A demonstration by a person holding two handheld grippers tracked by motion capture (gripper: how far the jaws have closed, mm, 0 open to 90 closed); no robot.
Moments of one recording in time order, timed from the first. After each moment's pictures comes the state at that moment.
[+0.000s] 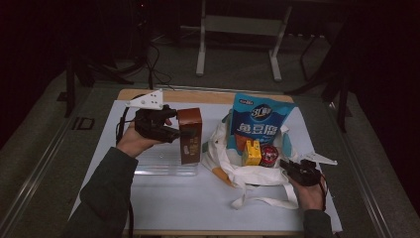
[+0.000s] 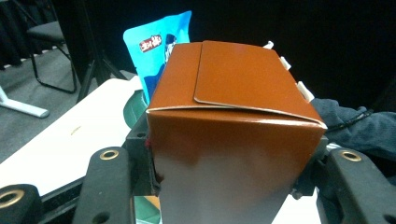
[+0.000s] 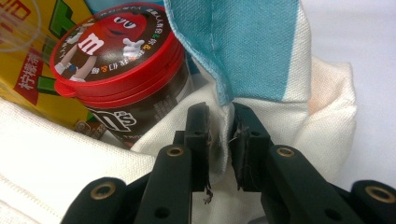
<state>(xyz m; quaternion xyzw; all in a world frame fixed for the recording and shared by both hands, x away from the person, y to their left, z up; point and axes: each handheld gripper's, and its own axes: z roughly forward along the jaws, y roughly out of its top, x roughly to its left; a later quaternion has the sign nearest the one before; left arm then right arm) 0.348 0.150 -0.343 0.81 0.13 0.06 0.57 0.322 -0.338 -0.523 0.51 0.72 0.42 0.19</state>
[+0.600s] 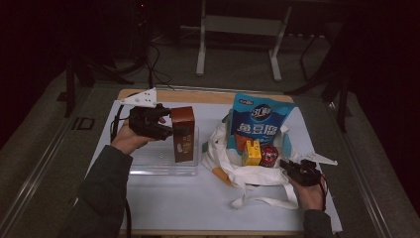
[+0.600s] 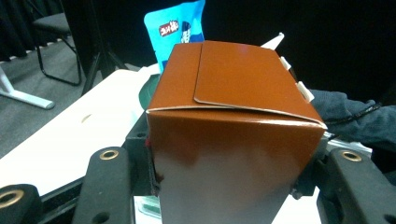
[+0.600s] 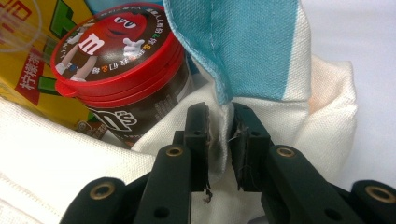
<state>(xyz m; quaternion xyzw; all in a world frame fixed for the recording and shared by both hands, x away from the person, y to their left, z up) 0.359 0.166 -0.351 0.81 0.14 0.06 0.56 0.322 -0.338 -0.524 0.51 0.72 0.43 0.19</state>
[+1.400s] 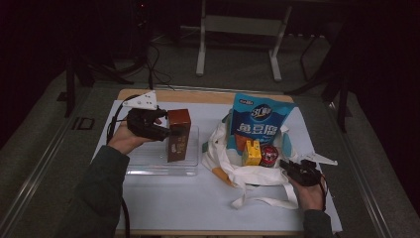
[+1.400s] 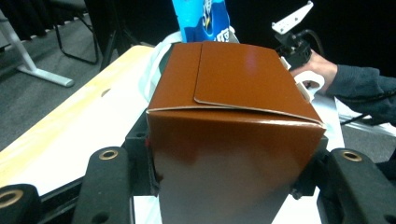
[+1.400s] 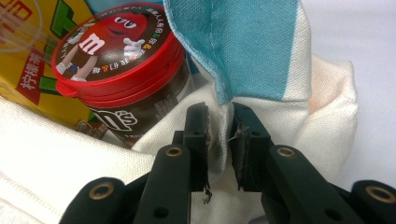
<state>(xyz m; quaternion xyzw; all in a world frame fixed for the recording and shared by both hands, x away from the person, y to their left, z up) 0.363 0.171 -0.361 0.83 0.16 0.09 0.52 0.322 -0.338 -0.524 0.51 0.72 0.43 0.19</state>
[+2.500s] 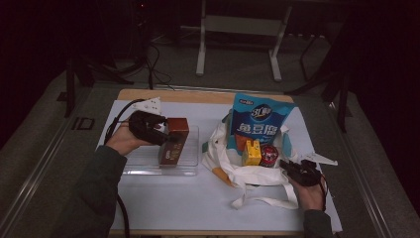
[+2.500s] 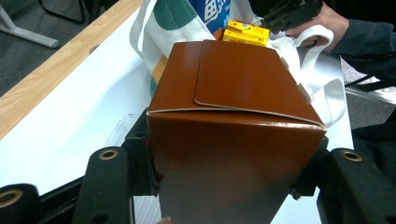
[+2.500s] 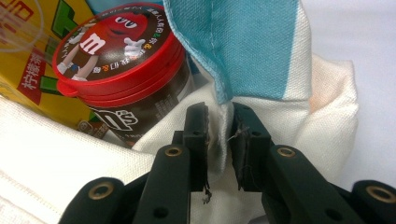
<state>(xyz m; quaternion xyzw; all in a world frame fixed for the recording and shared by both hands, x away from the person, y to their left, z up) 0.371 0.173 -0.379 0.87 0.16 0.06 0.46 0.321 -0.339 -0.524 0.51 0.72 0.43 0.19</state>
